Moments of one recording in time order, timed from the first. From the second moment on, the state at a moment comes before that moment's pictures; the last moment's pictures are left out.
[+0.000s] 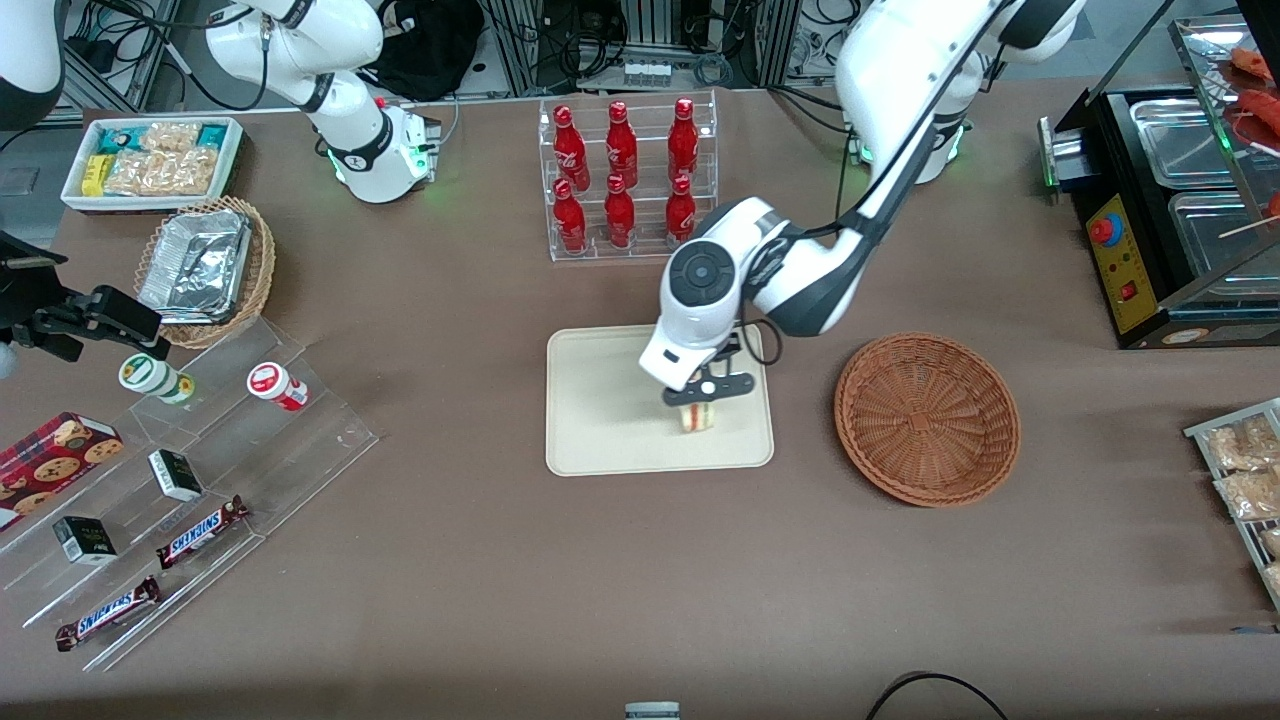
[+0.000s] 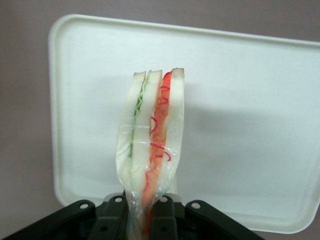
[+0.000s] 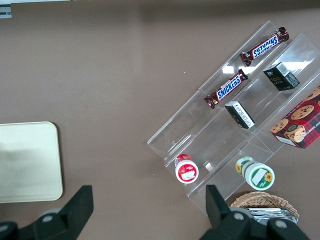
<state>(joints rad) -0.55 0.60 -0.25 -1.63 0.08 2.15 -0.94</state>
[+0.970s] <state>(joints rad) -0.61 0.70 -0.24 -1.58 0.18 2.20 -0.94</state>
